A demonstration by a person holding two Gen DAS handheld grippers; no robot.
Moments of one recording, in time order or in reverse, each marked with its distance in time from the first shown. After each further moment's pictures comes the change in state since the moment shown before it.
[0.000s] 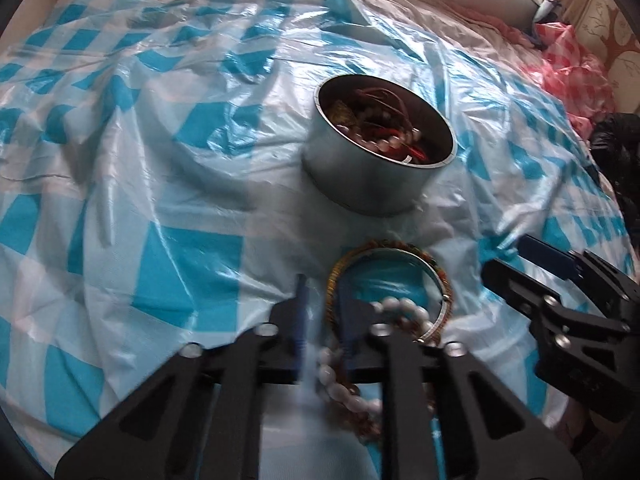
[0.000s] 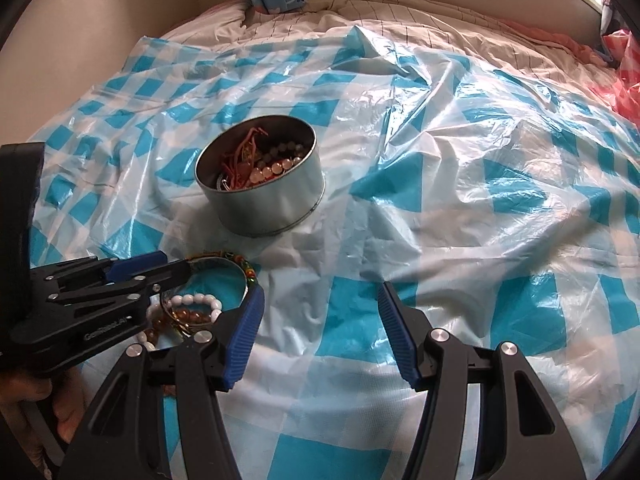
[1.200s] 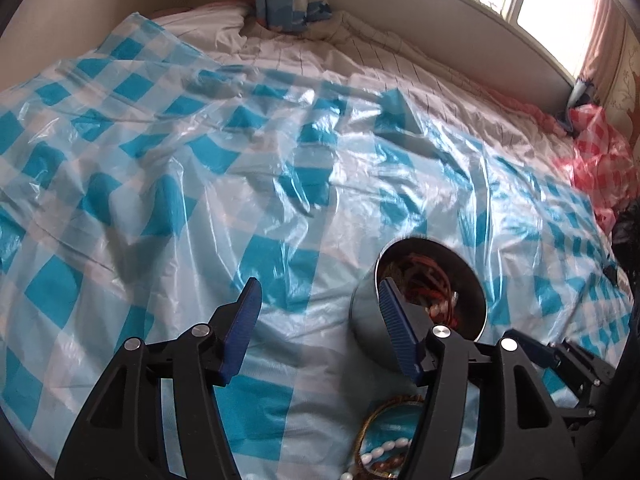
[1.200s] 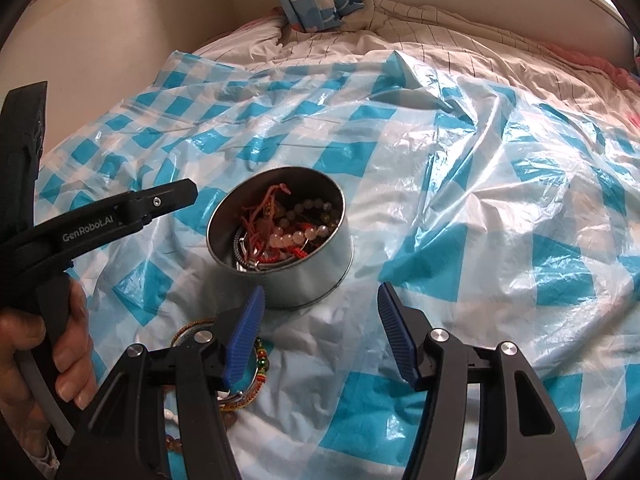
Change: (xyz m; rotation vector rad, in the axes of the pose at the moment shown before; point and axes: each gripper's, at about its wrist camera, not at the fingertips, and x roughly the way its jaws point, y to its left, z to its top) left arm -0.022 0.030 0.064 -0.155 -0.256 0.094; right arm 0.022 -0.005 0.042 -0.073 -0.068 0.150
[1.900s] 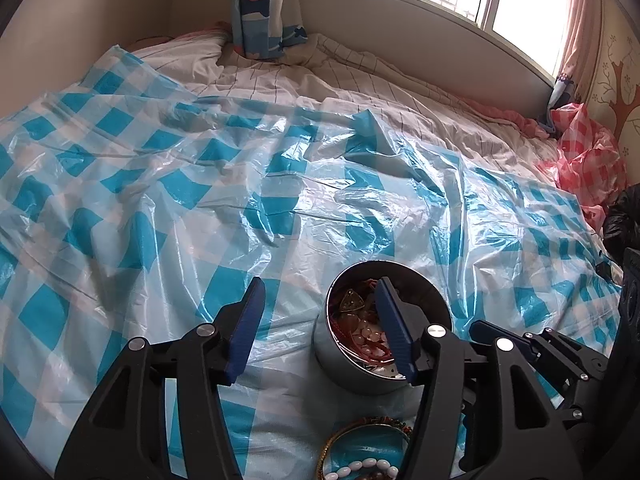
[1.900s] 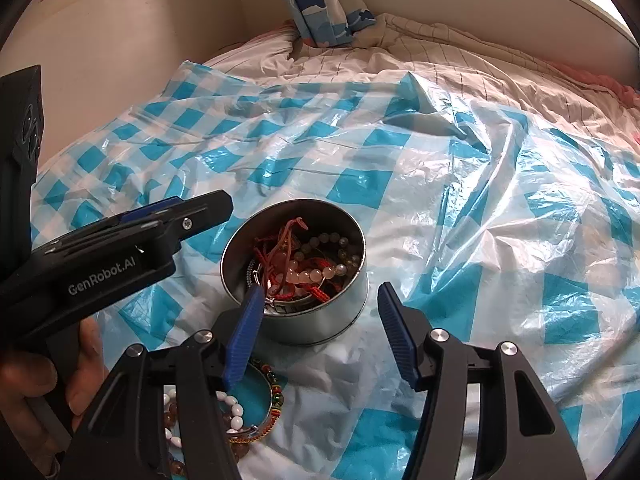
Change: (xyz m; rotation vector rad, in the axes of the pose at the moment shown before) left arm -0.008 -0.031 0.006 0.049 -0.105 -0.027; right arm 0.004 0.009 0.019 -0.031 -0.063 0.014
